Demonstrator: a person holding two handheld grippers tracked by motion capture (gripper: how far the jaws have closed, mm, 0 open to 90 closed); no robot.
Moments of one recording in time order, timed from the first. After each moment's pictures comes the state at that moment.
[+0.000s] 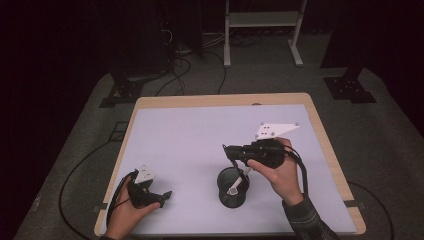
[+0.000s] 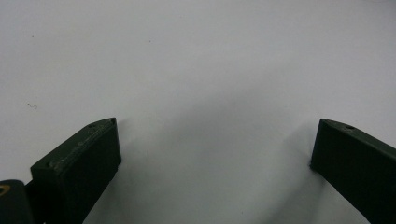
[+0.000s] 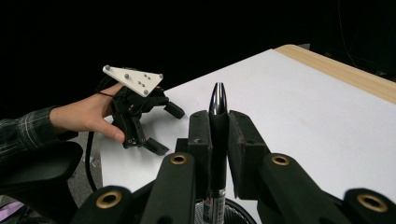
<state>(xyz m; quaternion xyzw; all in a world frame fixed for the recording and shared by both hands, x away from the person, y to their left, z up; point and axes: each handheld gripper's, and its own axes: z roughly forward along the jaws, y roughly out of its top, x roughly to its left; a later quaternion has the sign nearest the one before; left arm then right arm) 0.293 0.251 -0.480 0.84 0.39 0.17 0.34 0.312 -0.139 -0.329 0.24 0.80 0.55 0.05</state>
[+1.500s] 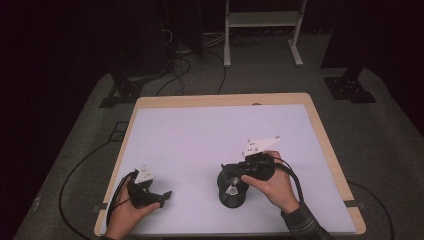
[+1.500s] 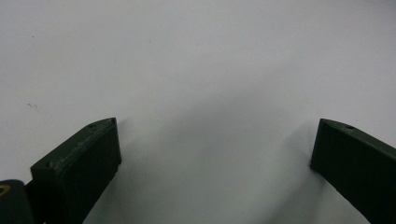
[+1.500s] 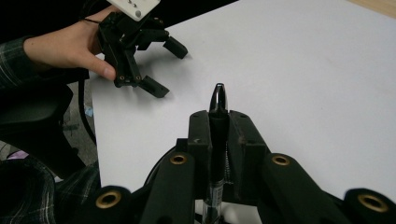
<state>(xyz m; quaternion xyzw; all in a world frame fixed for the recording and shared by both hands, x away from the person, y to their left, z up) 0.293 0.251 -0.480 0.84 0.39 0.17 0.34 0.309 -0.124 -0.375 0.23 0.85 0.47 0.02</state>
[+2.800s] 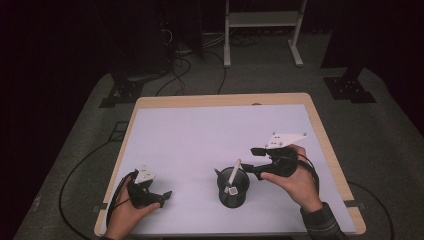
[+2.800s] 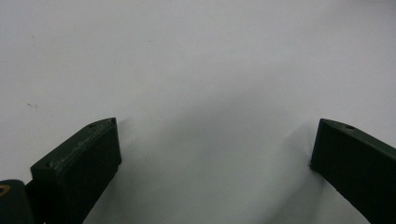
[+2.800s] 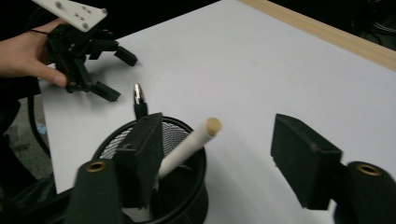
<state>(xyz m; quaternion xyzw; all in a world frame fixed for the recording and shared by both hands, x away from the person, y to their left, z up) 0.293 0.251 -0.480 0.84 0.39 0.17 0.34 0.309 -0.174 -0.360 0.28 0.83 0.47 0.10</state>
